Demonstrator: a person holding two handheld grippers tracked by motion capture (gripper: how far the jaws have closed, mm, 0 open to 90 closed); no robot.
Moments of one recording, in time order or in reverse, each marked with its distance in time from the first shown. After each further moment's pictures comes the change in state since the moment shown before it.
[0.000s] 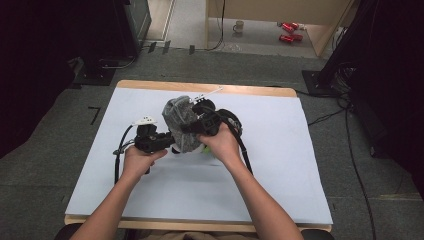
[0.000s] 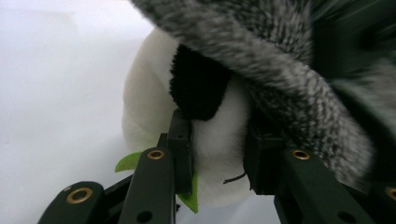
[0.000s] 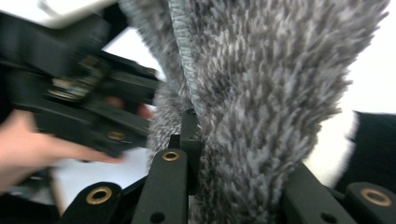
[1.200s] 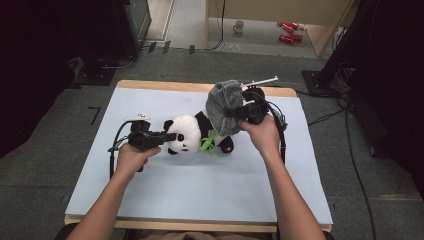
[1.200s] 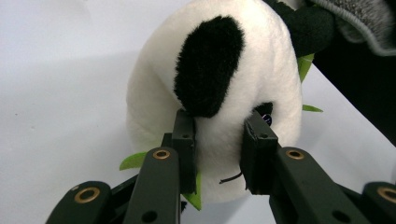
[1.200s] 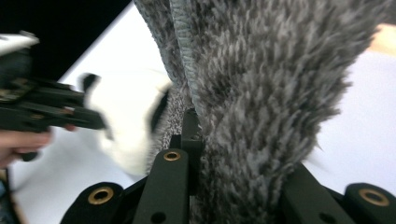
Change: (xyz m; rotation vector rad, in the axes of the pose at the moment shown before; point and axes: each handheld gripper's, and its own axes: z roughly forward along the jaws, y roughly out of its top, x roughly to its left) left arm 0.015 0.006 -0.010 0.022 -0.025 -0.047; right arm -0.069 -0.019 -0.094 -0.134 -0.119 0.173
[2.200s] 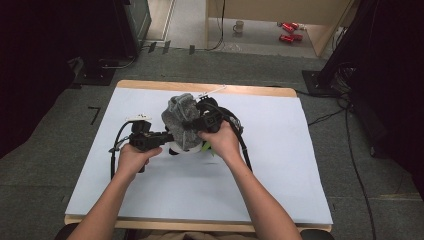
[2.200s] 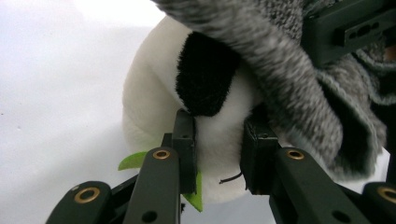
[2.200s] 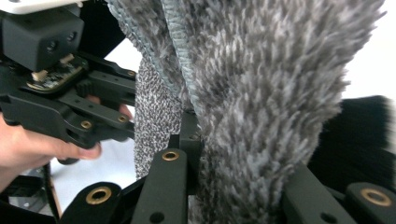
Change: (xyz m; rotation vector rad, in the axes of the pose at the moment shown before) left arm -0.004 0.000 0.000 0.003 -0.010 -0.011; right arm 0.064 -0.002 0.090 0.113 0.149 -0.119
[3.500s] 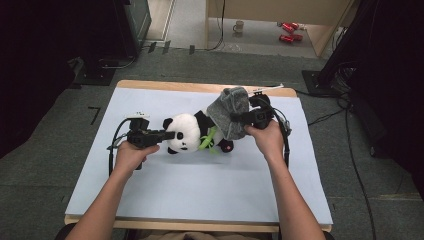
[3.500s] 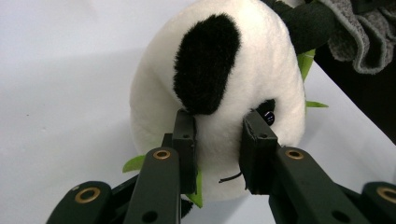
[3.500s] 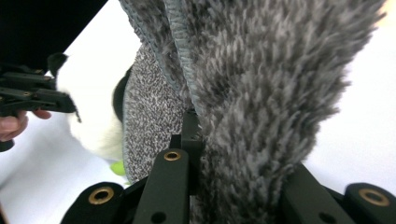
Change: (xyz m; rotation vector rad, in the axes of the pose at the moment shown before) left arm 0.011 0.005 -0.001 0.017 0.019 0.008; right arm -0.082 -0.041 -0.093 -0.100 -0.177 0.182
